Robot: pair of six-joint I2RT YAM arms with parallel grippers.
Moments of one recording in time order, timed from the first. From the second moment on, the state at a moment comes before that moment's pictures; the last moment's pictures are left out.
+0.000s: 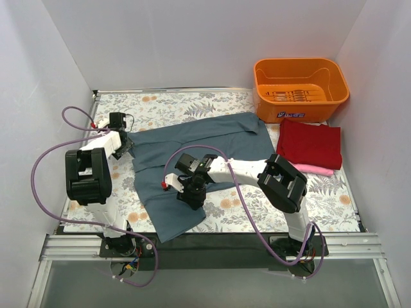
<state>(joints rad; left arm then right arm) 0.07 1.76 1.10 -0.40 -0.38 -0.71 1.10 2.00 1.41 -0.69 -0.42 -0.39</state>
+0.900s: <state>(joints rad) 0.07 2.07 1.43 -0.48 -0.61 -0.64 1.10 2.00 1.40 -0.75 -0.48 -0.40</state>
